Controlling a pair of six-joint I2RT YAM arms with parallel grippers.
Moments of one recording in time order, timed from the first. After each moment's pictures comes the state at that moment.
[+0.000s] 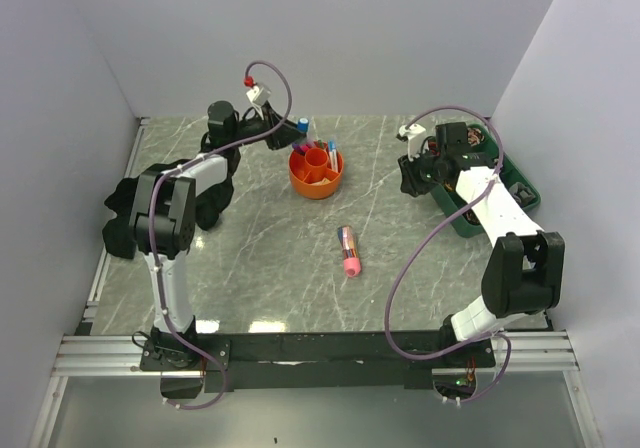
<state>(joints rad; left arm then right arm) -0.21 2.06 1.44 0.72 1.00 -0.39 0.08 1.54 1.24 -0.61 -0.40 -0.42</state>
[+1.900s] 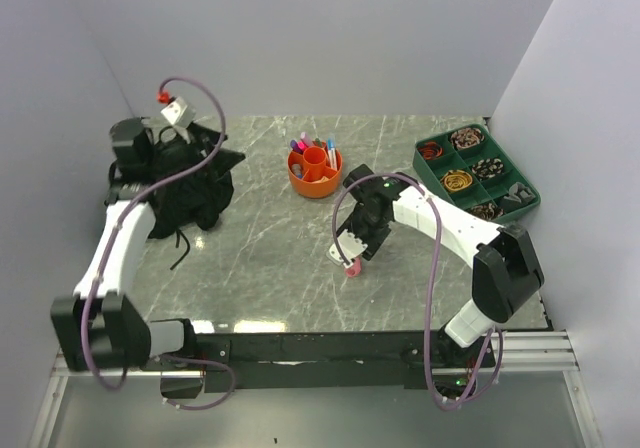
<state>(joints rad) 0.05 1.32 1.09 0.14 1.02 -0.07 0.65 1.58 1.22 -1.02 -0.19 -1.80</state>
